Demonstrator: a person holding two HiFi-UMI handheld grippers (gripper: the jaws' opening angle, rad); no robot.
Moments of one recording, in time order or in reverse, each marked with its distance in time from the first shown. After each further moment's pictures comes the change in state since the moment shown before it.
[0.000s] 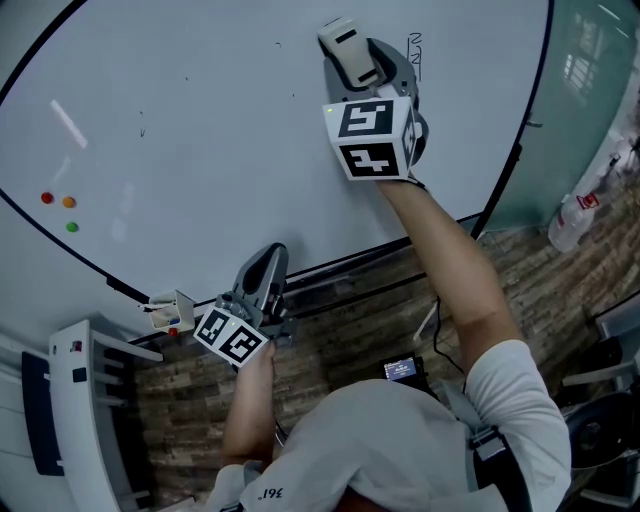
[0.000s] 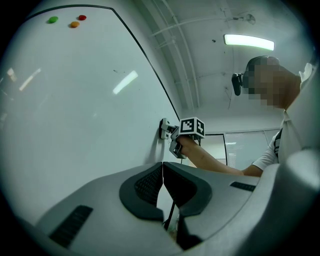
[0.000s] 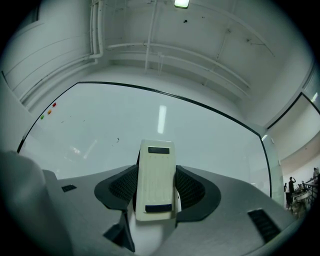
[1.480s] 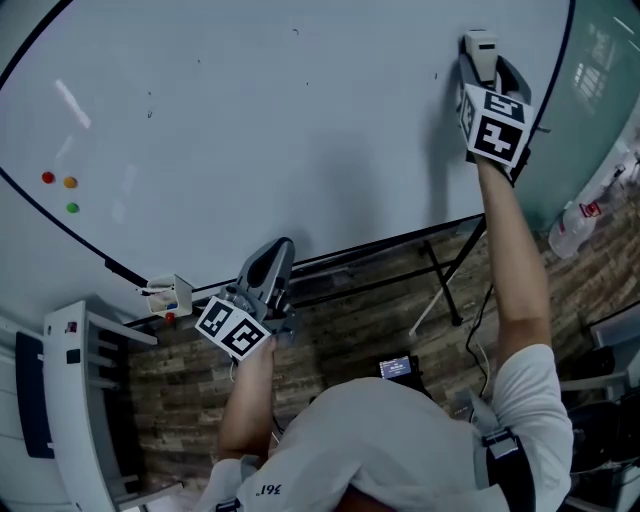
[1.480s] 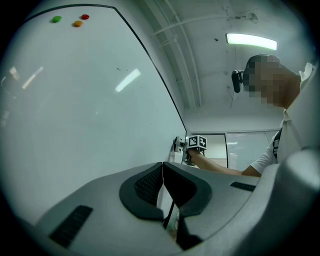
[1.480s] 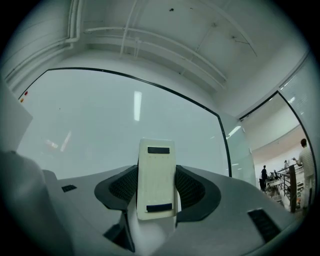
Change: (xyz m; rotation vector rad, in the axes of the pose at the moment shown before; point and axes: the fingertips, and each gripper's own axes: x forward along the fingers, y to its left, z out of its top) left arm -0.017 0.008 -0.004 -0.022 0.017 0.018; right arm -0.024 -0.162 -0.084 0.064 0.146 -0.245
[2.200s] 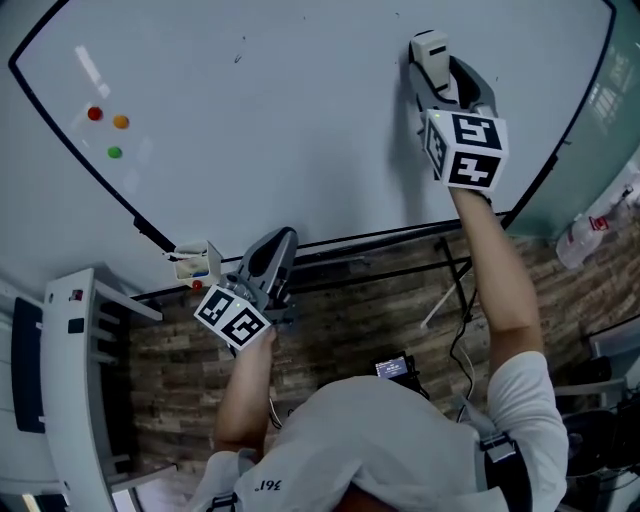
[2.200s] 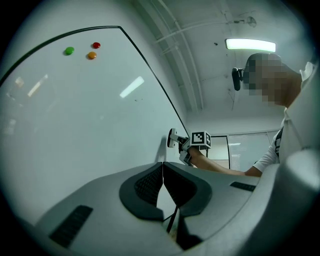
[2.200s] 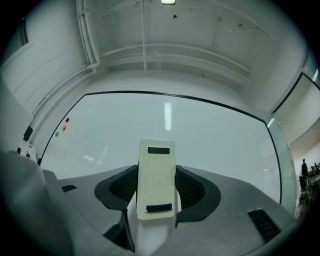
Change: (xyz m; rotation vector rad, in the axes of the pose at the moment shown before) left arm -0.107 0.041 0.049 0.009 -0.023 0.042; right arm -0.082 0.230 0.067 0.046 -0.099 0.356
